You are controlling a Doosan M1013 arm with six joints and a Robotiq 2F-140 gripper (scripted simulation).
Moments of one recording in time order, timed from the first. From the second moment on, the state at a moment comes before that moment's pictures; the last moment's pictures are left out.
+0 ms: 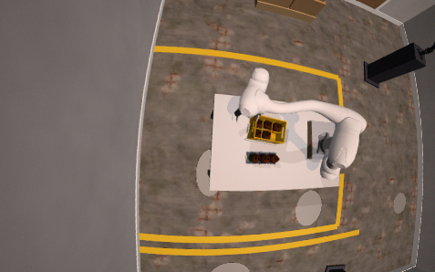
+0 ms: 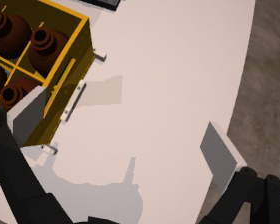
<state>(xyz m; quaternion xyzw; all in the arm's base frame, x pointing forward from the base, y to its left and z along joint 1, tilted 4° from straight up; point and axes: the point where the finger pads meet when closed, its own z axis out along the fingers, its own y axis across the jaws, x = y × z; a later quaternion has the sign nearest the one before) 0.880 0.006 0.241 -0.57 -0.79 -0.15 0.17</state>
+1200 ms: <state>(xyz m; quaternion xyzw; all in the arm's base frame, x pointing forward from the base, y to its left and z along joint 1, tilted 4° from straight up) 0.684 -0.031 0.225 -0.88 -0.47 -0.03 0.01</state>
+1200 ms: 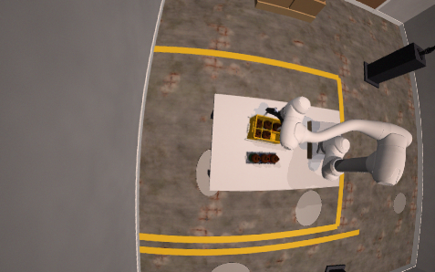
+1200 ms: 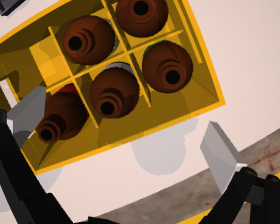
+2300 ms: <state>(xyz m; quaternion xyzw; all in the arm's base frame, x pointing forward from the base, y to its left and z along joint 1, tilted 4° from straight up) 0.646 -0.038 0.220 -0.91 -0.40 -0.03 -0.03</state>
